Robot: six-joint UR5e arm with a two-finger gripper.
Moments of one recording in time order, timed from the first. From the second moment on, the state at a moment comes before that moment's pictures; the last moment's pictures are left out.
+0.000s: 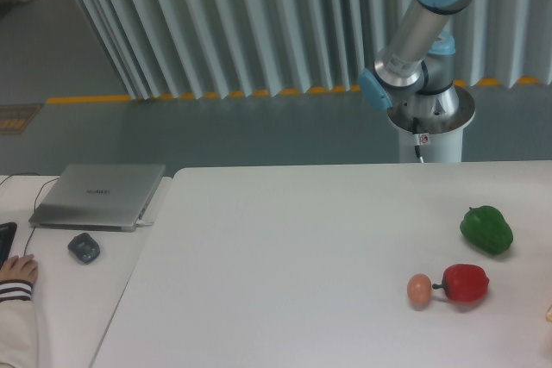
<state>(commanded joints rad) 2.83 -2.11 -1.42 -1.19 1.69 1.66</state>
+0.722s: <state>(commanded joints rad) 2.85 -2.03 -1.39 -1.22 1.53 1.63</state>
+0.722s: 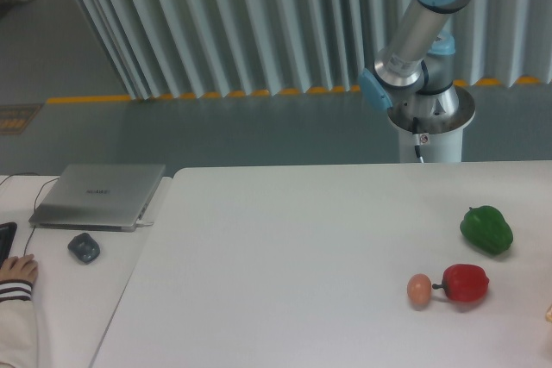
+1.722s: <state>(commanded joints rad) 2.45 -1.91 -1.46 -1.20 1.46 0.93</state>
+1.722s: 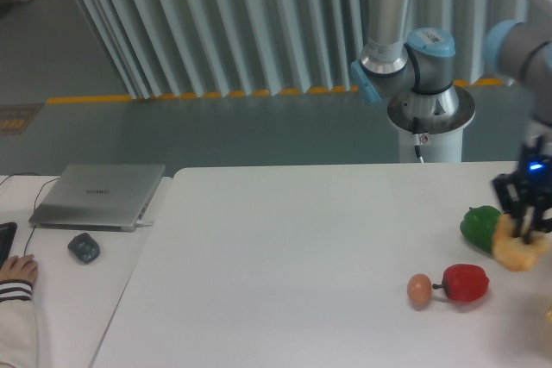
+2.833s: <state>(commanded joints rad) 2.43 -1.99 -1.44 -1.12 1.62 1.02</state>
